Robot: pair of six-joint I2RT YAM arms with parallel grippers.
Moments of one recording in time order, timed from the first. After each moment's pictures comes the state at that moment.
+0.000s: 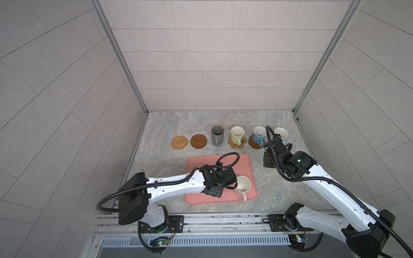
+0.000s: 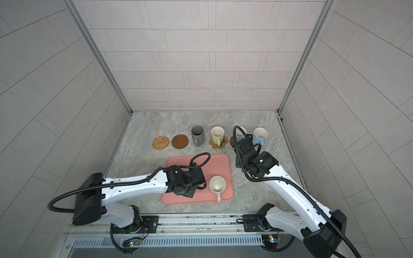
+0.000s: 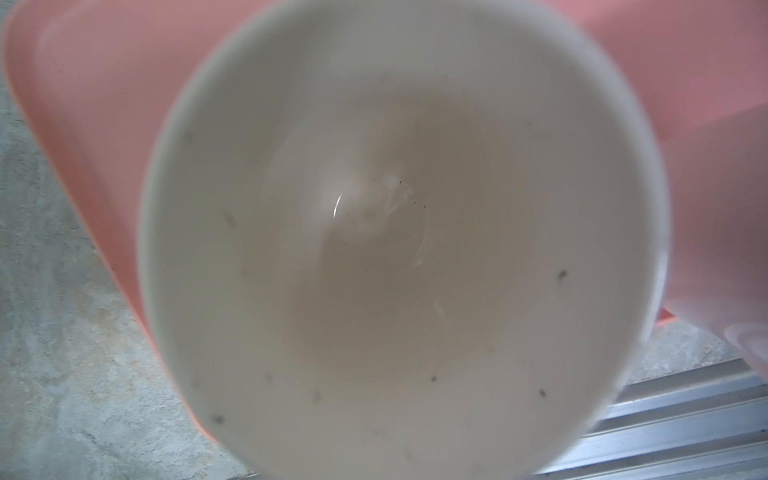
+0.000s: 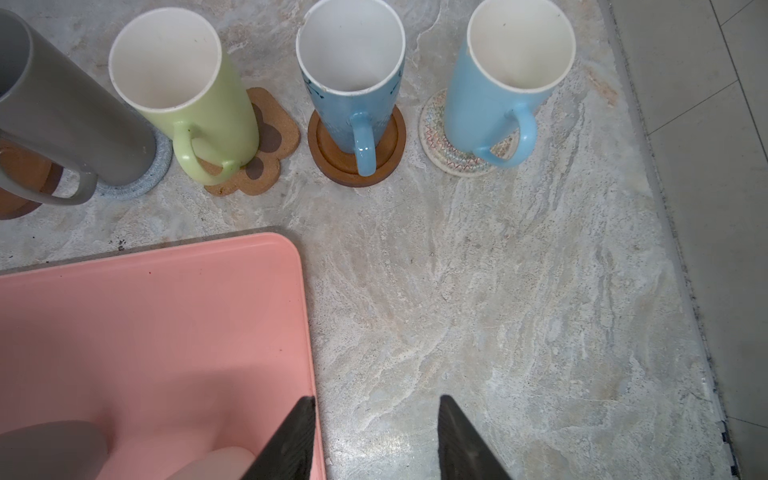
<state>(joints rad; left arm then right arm) -1.16 1.47 1.05 -1.01 -0.24 -0.84 0.56 1.05 1.02 -1.02 0.41 0.62</state>
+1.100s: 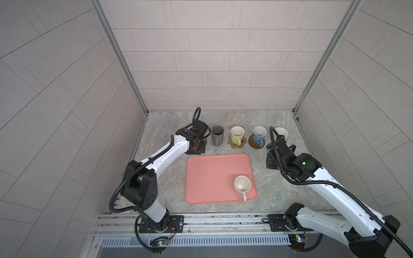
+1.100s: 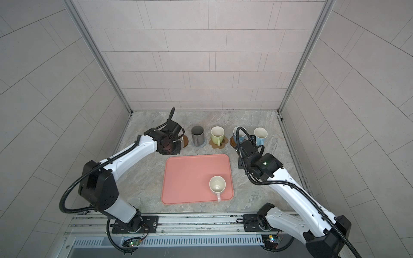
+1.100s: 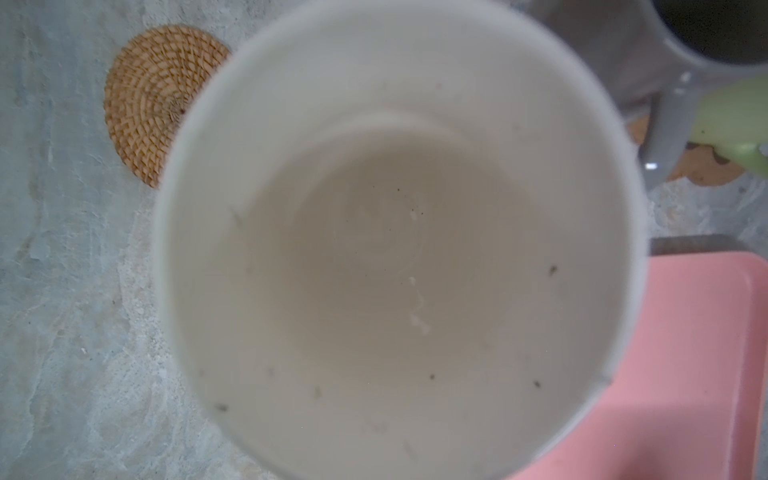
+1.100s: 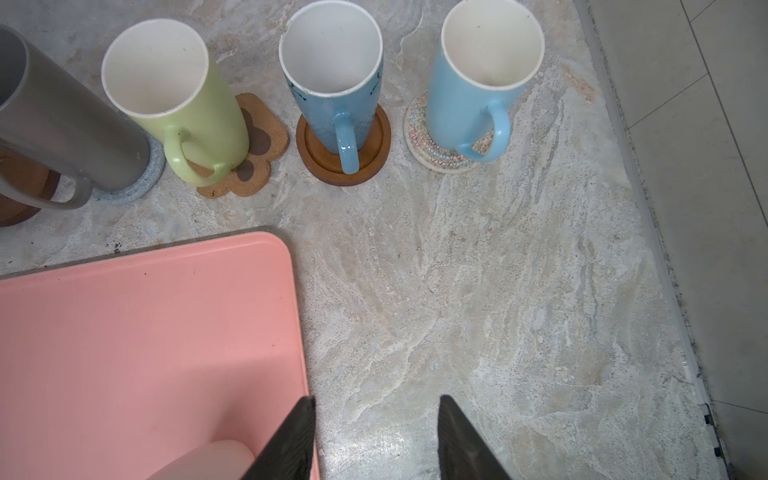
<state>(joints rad) -0.48 1.63 1.34 -0.94 -0.14 -0.48 0.56 0.99 1.02 -1.07 0.43 0.64</state>
